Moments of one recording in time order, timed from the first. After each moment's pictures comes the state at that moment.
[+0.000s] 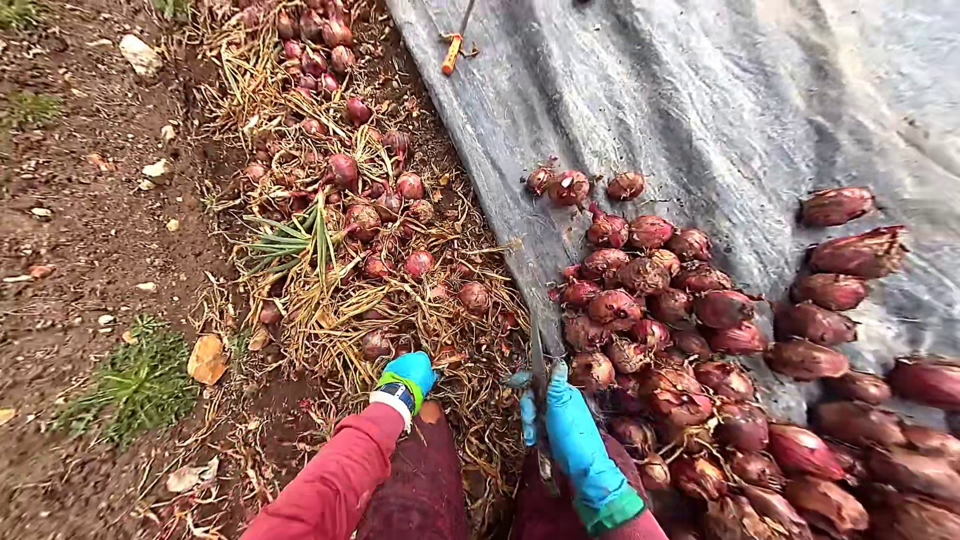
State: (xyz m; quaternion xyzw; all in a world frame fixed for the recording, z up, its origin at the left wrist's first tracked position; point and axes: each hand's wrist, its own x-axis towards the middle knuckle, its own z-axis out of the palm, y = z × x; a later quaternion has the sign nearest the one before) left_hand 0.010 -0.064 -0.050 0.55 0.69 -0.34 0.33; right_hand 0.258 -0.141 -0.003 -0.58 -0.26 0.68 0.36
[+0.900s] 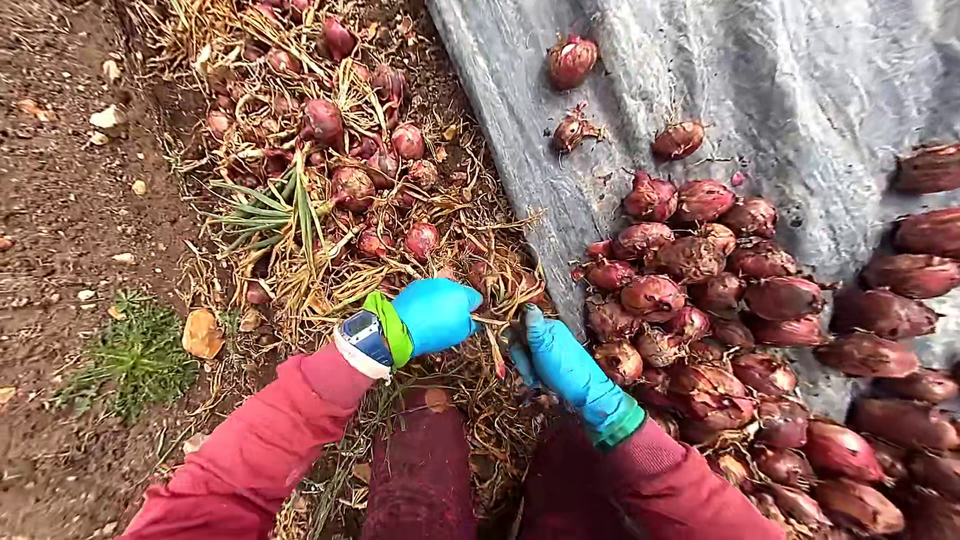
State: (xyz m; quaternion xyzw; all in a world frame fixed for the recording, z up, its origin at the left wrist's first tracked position) left_hand 0.032 0.066 0.073 0.75 0.46 -0.28 0.38; right_hand 0.242 -0.039 -0.017 -0.53 -0.43 0.69 0.24
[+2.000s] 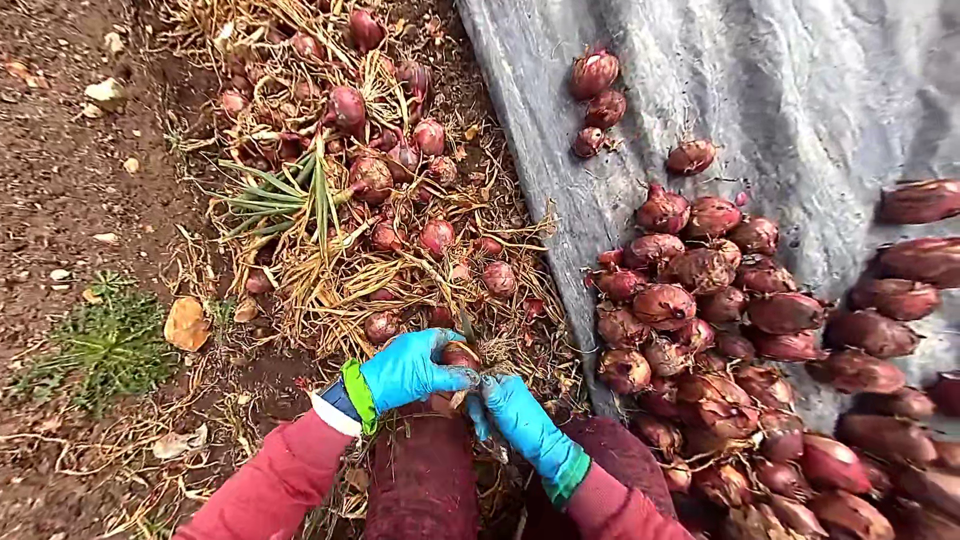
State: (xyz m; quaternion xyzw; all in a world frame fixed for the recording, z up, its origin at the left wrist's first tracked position) left_hand -0.053 -0.039 0.032 0.48 0.54 0.04 0.69; right_hand 0.163 -0.112 -0.027 -0.46 -0.36 0.77 0.25
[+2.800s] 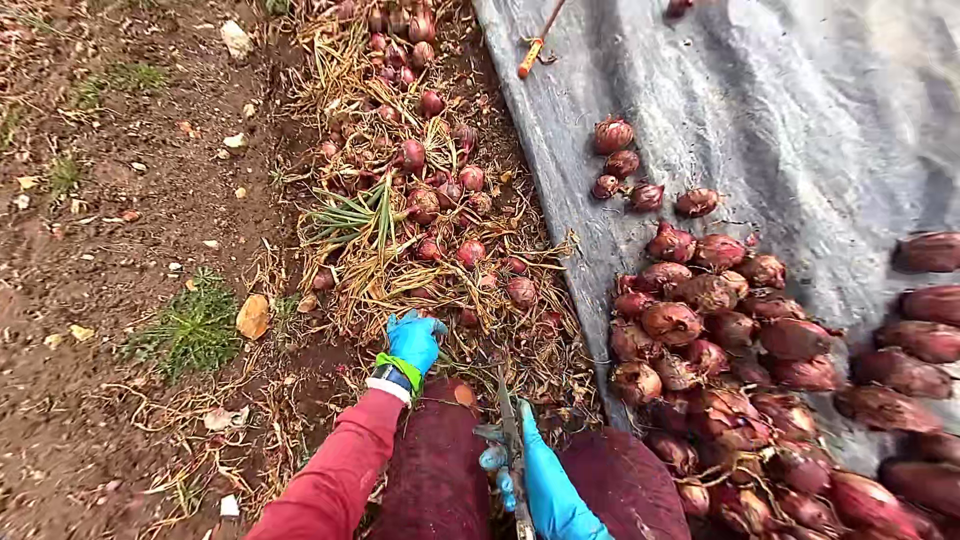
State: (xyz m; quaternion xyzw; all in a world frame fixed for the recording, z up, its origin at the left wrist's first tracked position) left_hand -0.068 -0.076 -0.012 0.61 0.75 -0.09 0.24; right_hand 0.179 -0.207 0.013 -0.52 -0.05 0.84 0.15
